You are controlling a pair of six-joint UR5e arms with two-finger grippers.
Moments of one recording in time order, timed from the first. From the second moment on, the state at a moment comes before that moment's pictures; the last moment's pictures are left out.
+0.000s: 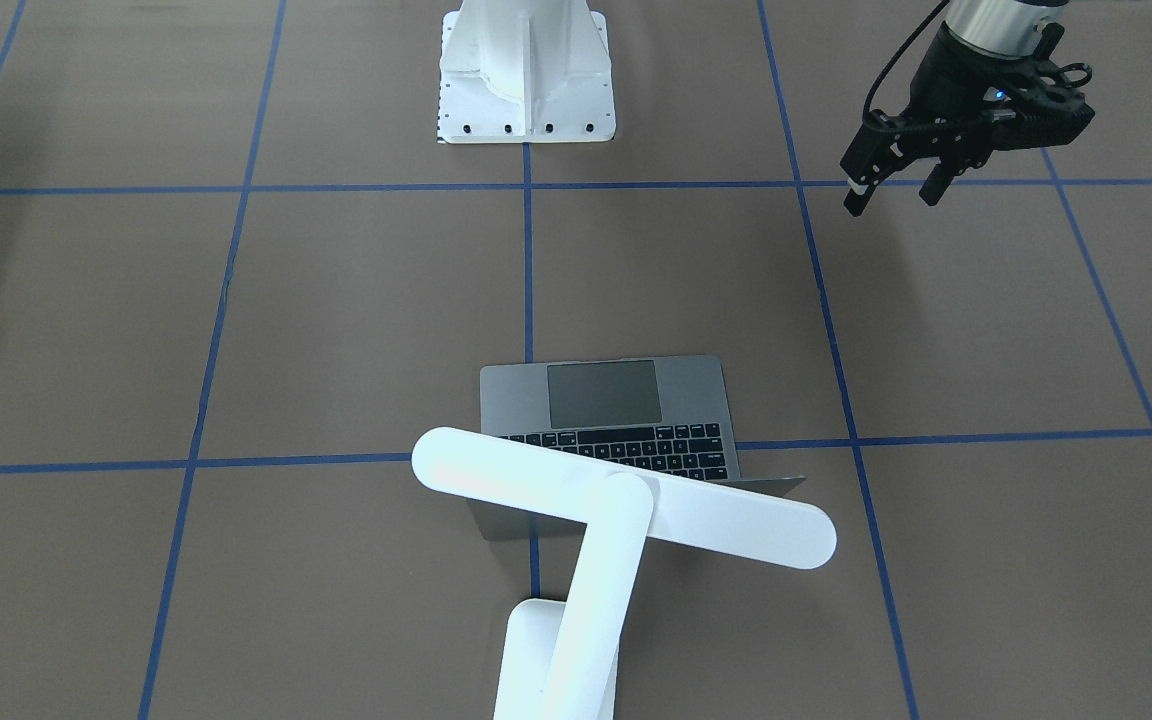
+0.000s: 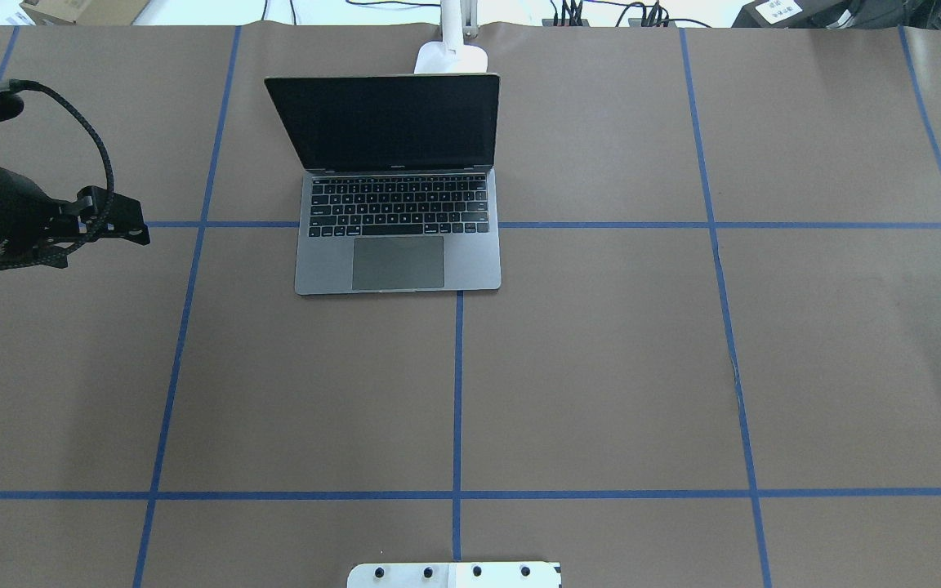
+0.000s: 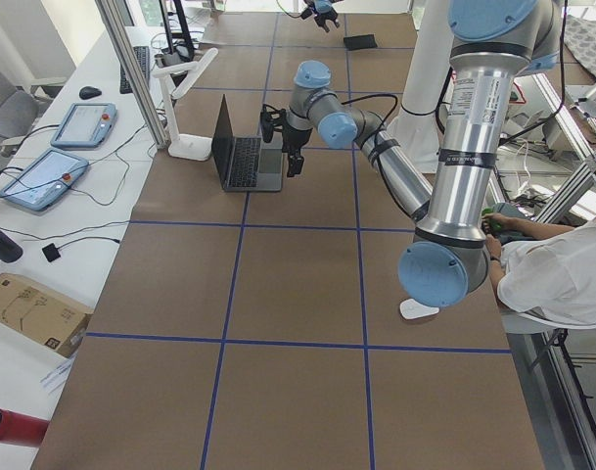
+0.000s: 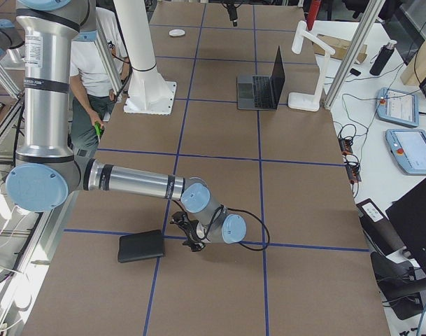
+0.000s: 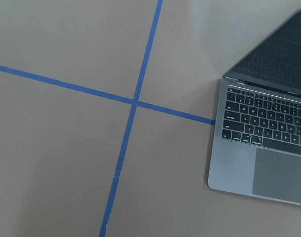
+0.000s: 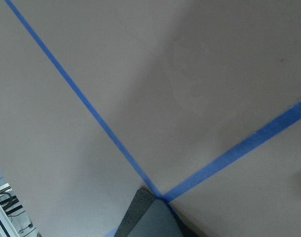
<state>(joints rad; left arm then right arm) -0.87 -1.71 -2.25 -1.59 -2.00 -1.25 1.32 -1.66 1.48 -2.23 2.51 -1.33</state>
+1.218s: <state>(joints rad) -0.86 -1.71 -2.25 -1.59 -1.98 -1.25 1.17 -1.72 1.47 -2.20 2.52 -1.35</state>
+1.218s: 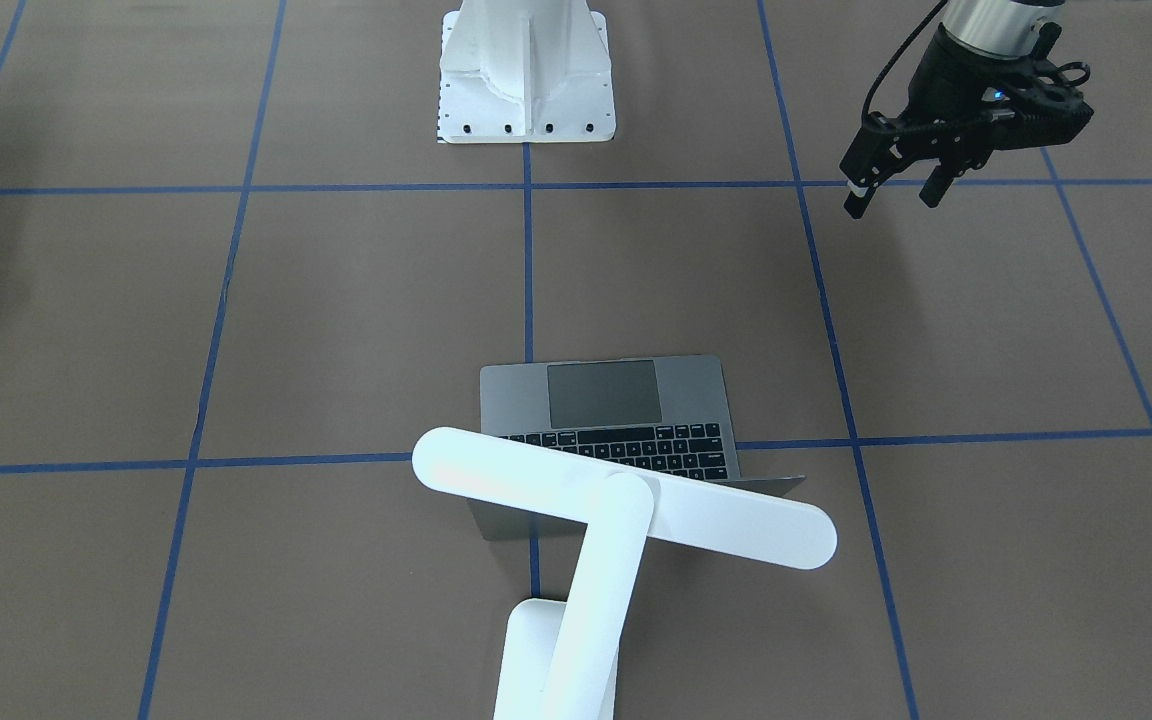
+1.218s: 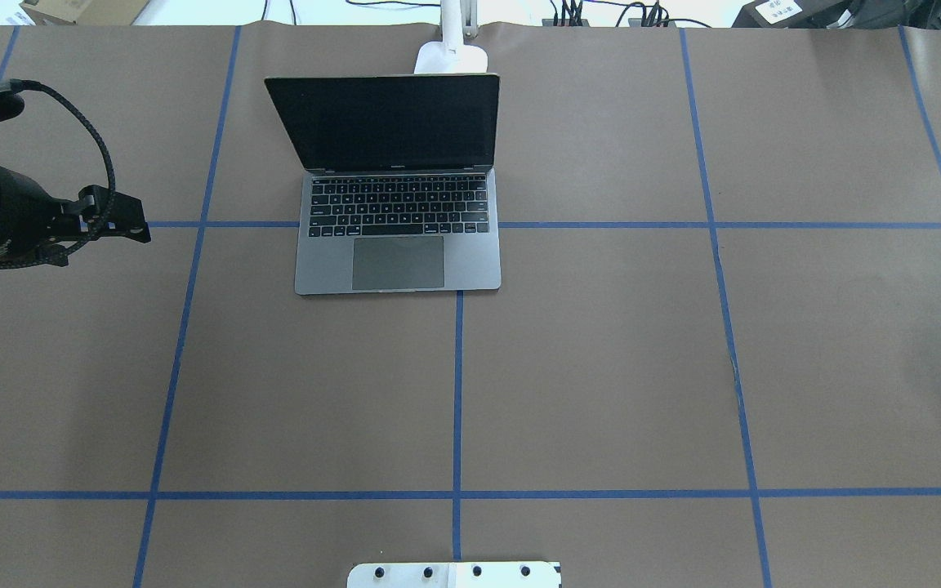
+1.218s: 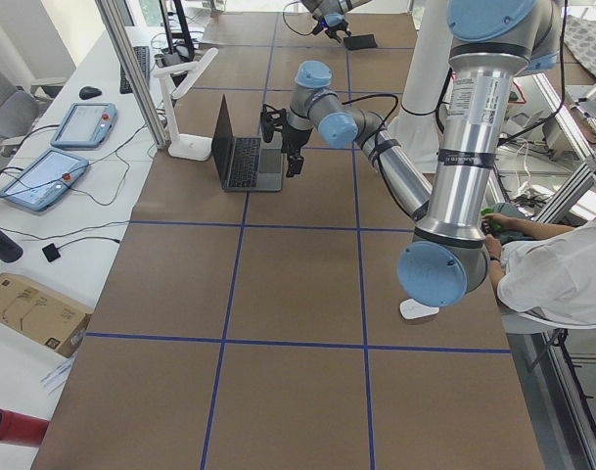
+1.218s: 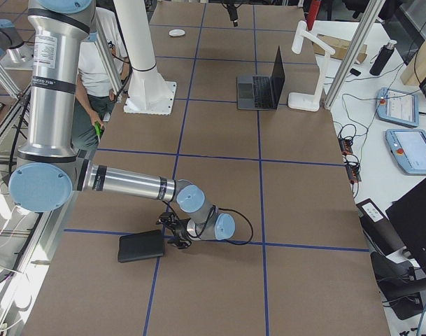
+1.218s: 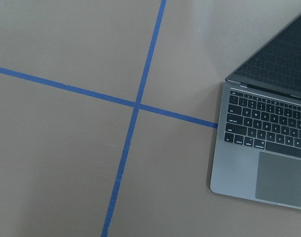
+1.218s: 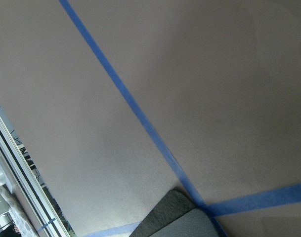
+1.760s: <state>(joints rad) -0.86 -1.71 -2.25 -1.59 -1.98 -1.25 1.17 -1.76 1.48 -2.12 2.51 -1.37</state>
